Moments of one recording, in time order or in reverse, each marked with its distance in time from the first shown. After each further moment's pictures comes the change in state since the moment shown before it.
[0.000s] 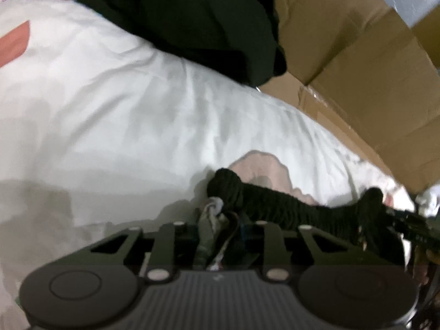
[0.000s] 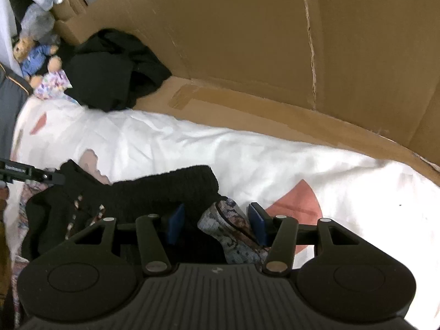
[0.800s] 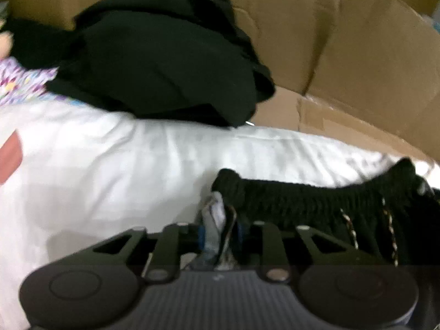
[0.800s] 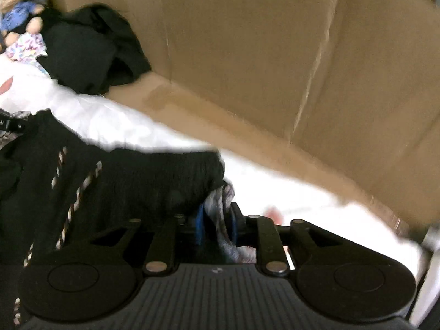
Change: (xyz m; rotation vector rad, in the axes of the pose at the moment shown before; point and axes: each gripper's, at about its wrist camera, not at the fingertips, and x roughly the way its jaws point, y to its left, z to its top) left arm -0.003 -0.040 0.021 0.147 -0.105 0.191; right arm -0.016 0.017 0.010 -0.085 -0.057 -0.230
